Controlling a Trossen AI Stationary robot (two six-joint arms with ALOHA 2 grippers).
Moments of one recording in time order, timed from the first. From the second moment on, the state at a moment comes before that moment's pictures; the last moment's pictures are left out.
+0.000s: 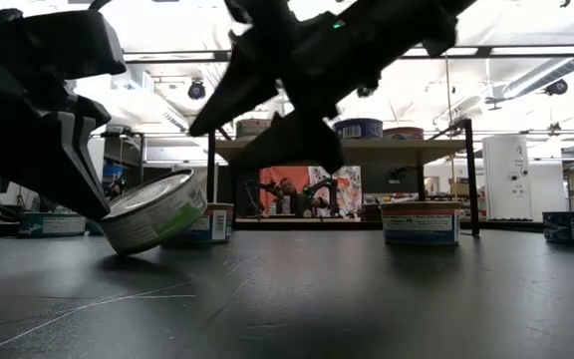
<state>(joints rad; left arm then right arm) -0.68 1.67 0.86 -0.45 -0.59 -0.78 0.28 1.99 1.24 0.14 0.24 0.69</state>
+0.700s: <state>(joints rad) -0.68 1.67 0.85 -0.44 -0.59 -0.78 0.23 2.03 1.23 0.20 0.20 0.73</state>
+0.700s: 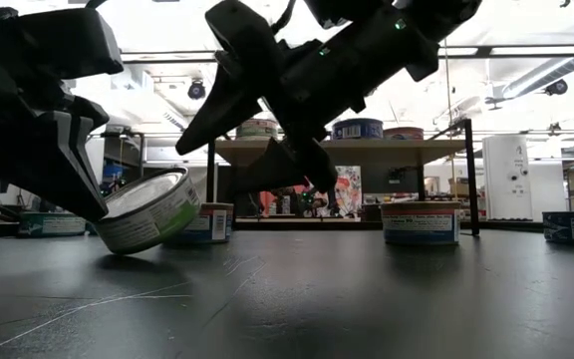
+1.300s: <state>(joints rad) -0.69 1.67 0.84 -0.40 -0.59 -0.77 0.20 2.17 1.26 0.43 0.08 0.73</state>
